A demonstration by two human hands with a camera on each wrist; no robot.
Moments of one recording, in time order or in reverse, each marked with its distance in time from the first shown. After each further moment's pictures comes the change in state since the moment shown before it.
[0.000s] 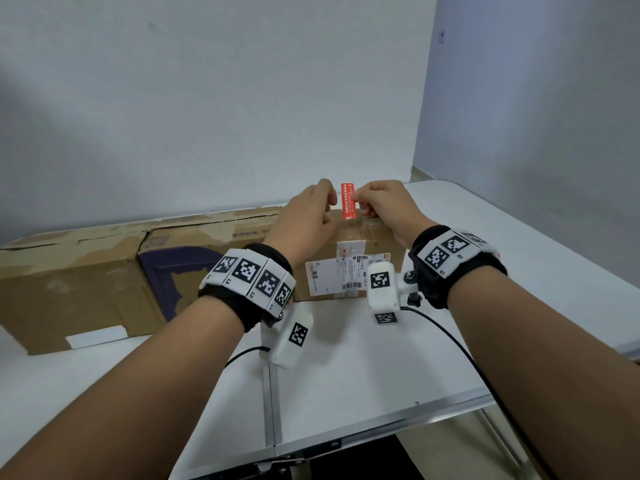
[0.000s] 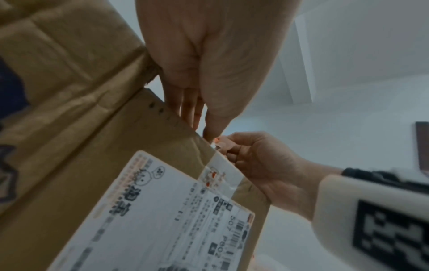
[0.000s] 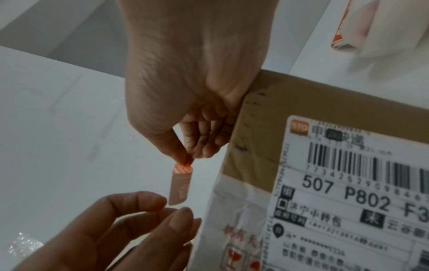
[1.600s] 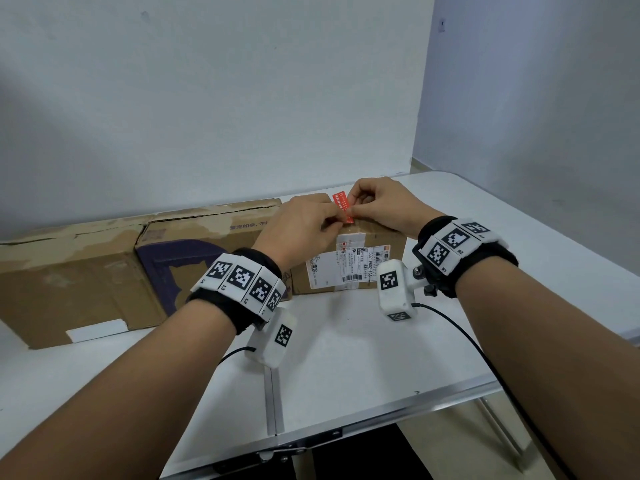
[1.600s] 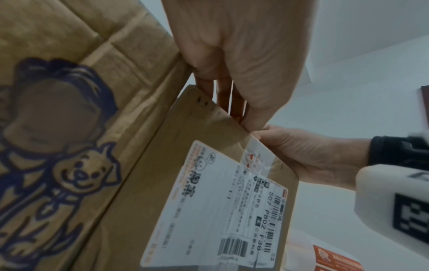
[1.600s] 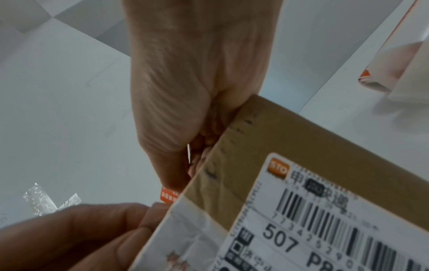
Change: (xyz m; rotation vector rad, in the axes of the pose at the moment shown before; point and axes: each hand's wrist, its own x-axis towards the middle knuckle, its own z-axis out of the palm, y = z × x) left_hand -0.016 -0.004 0.000 0.151 -0.036 0.183; right_hand -0.003 0.004 -0.009 -0.355 -0.209 -0.165
